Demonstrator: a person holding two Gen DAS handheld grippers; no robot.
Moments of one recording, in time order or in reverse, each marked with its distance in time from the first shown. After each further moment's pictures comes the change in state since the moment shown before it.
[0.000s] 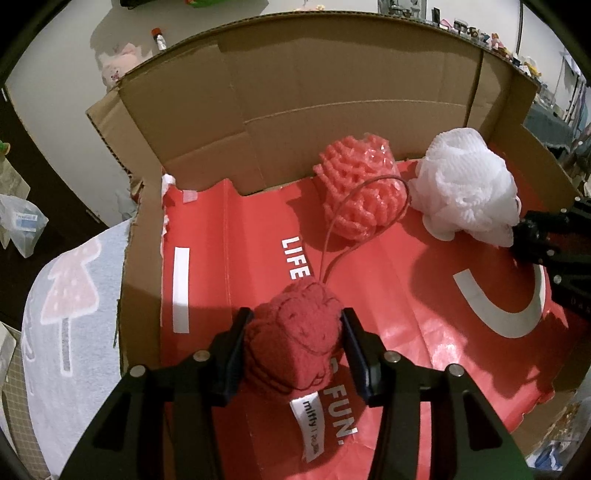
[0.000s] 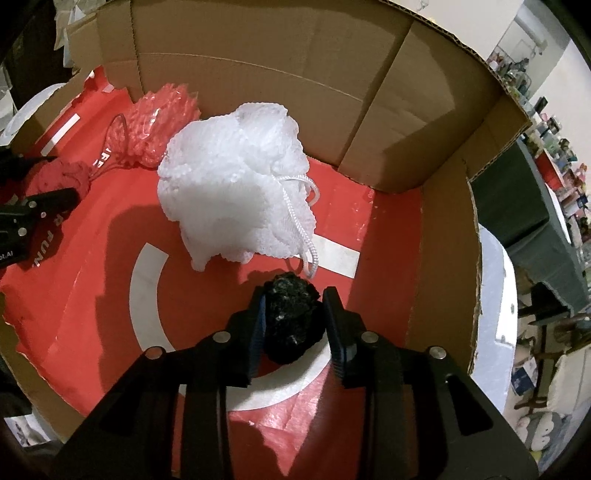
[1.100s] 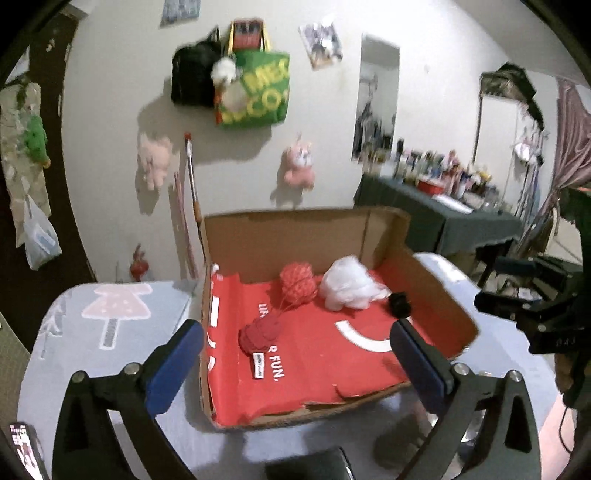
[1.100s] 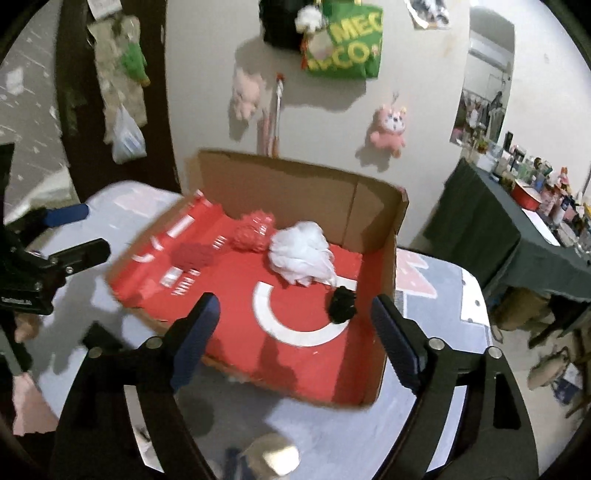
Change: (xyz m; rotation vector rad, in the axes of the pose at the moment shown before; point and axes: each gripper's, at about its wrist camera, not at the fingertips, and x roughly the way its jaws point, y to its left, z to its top) left arm -0.205 -0.006 -0.106 -0.114 -0.553 -0.133; right arm -0.199 0.014 -0.096 0.111 -0.462 0.121
